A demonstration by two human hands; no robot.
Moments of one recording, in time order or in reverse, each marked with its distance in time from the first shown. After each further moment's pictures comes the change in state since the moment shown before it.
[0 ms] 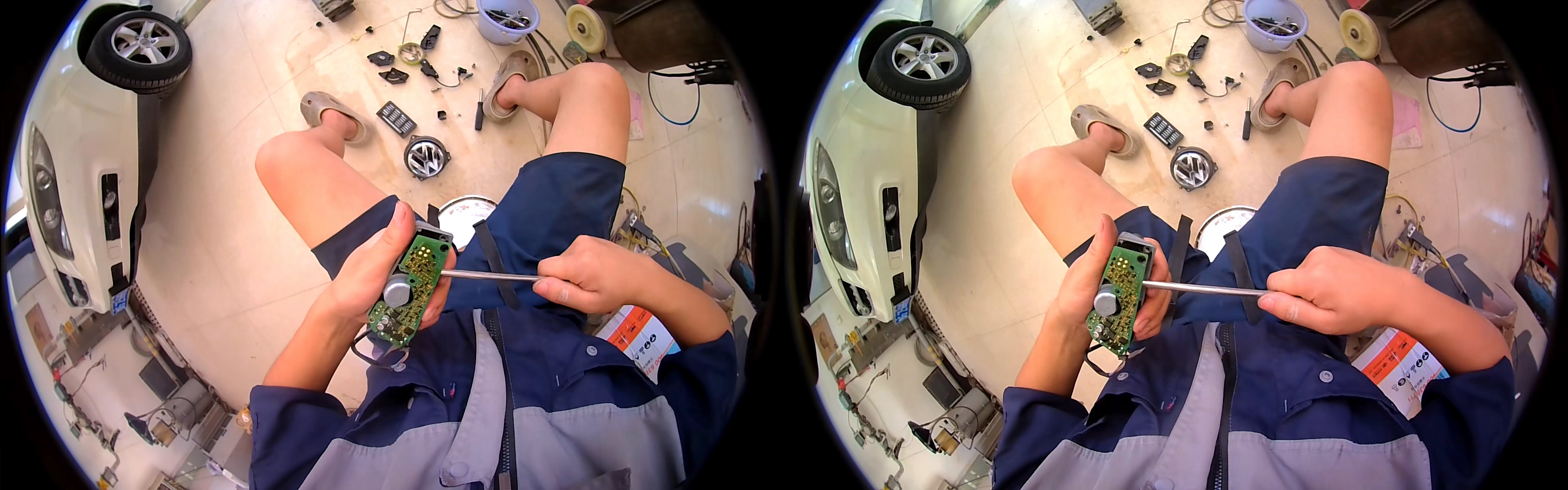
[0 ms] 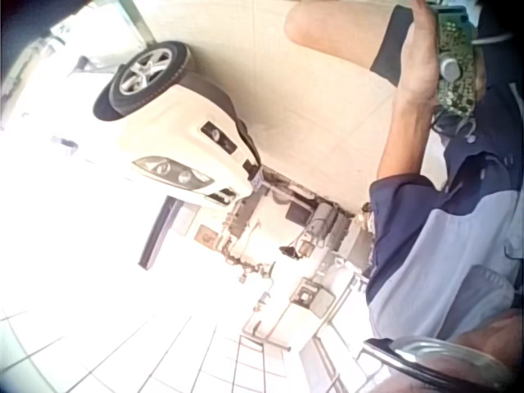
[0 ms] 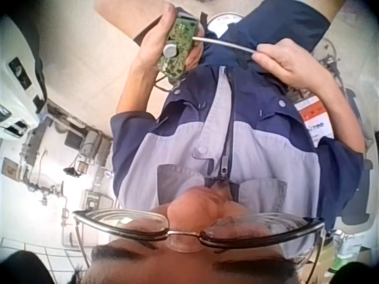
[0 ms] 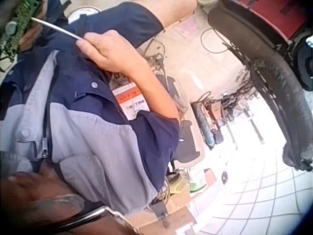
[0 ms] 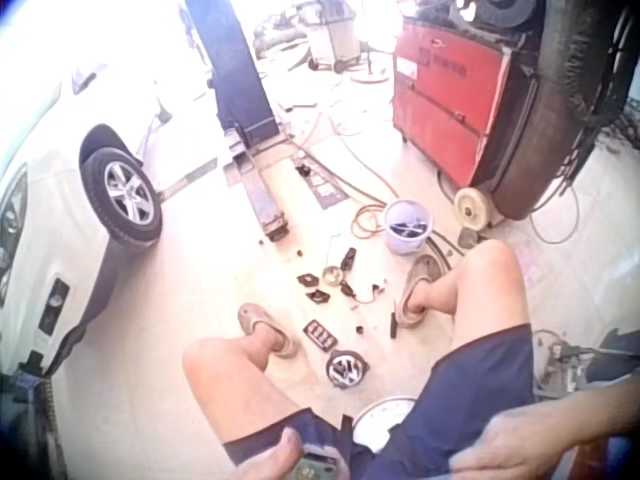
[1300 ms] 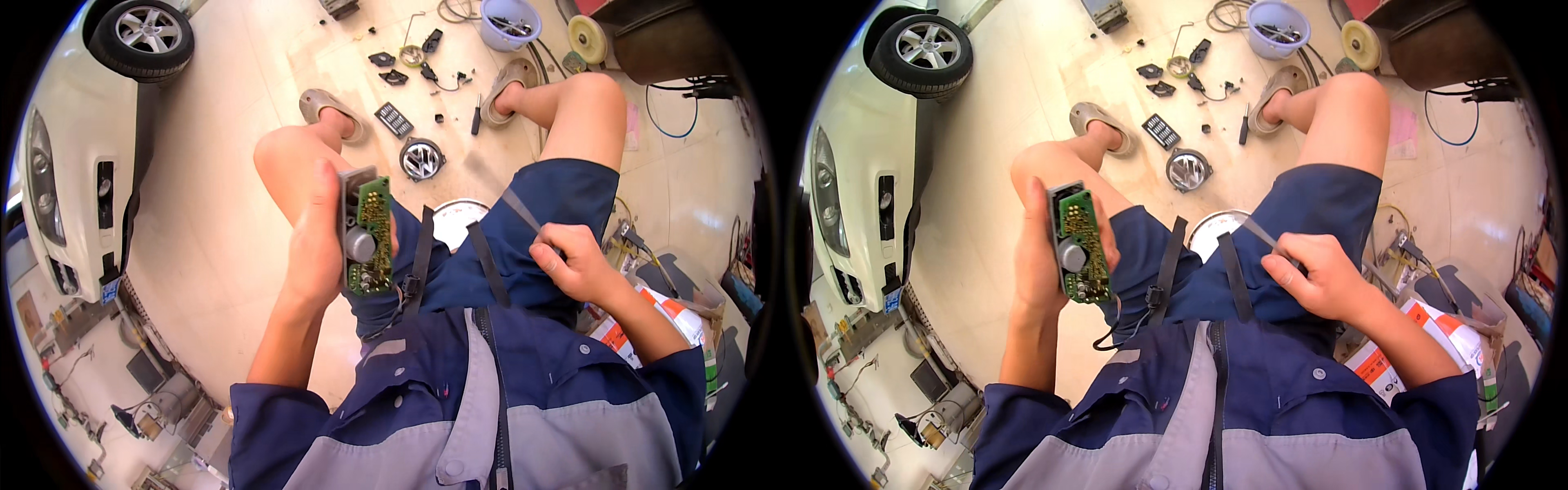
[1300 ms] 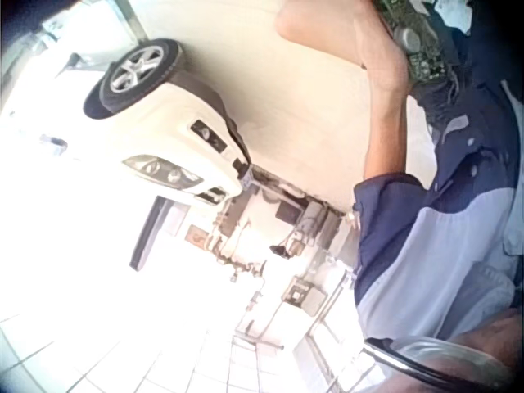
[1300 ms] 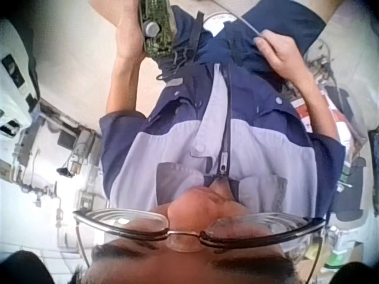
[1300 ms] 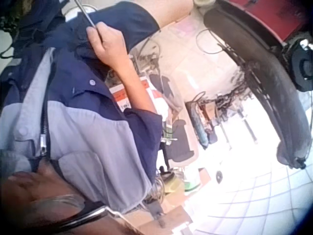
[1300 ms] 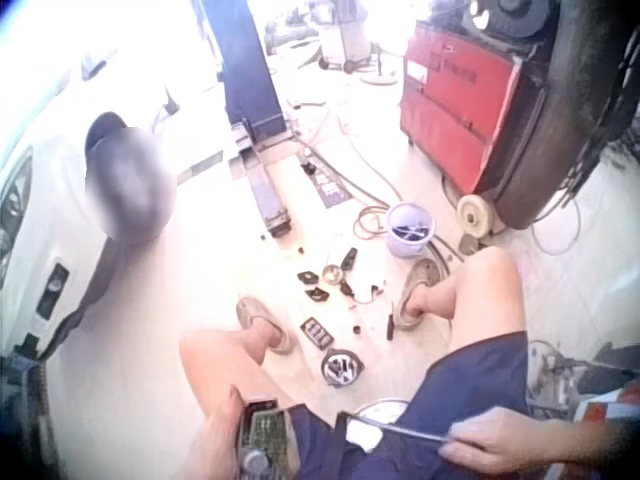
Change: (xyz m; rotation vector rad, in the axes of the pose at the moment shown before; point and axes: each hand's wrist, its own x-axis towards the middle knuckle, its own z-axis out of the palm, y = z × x) left_hand -0.007 0.032 0.014 0.461 0.598 0.398; right_hand 0.004 0.040 0.038 -0.007 0.566 -0.059
